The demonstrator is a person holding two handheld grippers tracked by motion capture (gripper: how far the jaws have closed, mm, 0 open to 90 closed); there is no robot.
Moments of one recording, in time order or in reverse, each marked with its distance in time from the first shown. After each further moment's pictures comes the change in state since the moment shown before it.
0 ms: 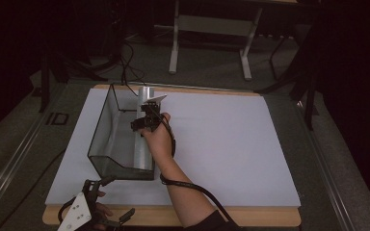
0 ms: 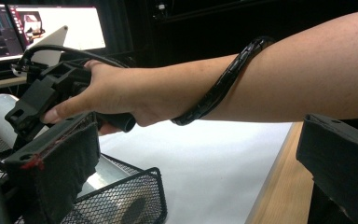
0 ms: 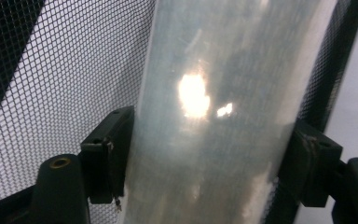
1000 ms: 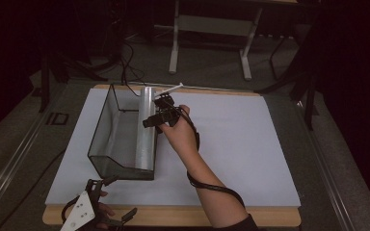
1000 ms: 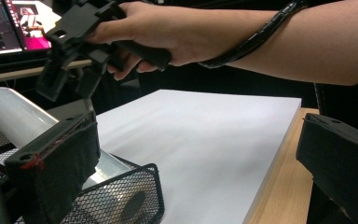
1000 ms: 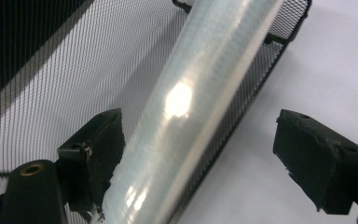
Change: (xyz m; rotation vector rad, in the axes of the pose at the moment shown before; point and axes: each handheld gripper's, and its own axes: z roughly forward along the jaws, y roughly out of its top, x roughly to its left) left arm -0.001 -0.003 0.005 0.019 -0.005 -0.009; right arm -0.021 -0.003 -0.081 -0.057 0.057 -0.234
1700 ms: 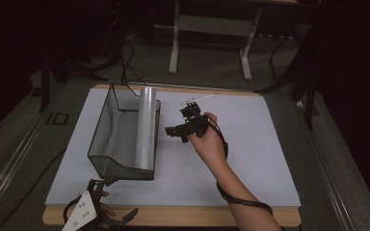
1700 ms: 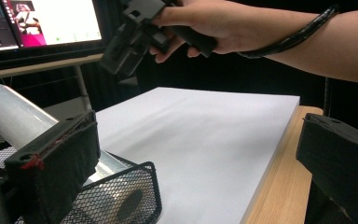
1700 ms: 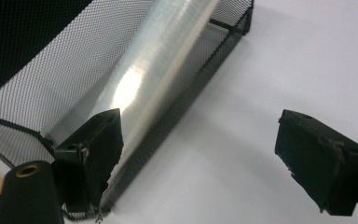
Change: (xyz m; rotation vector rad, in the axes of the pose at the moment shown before) left arm -0.001 -0.001 0.003 0.007 -0.010 -0.008; right arm -0.038 -0.049 -0.055 -0.094 0.005 -0.061
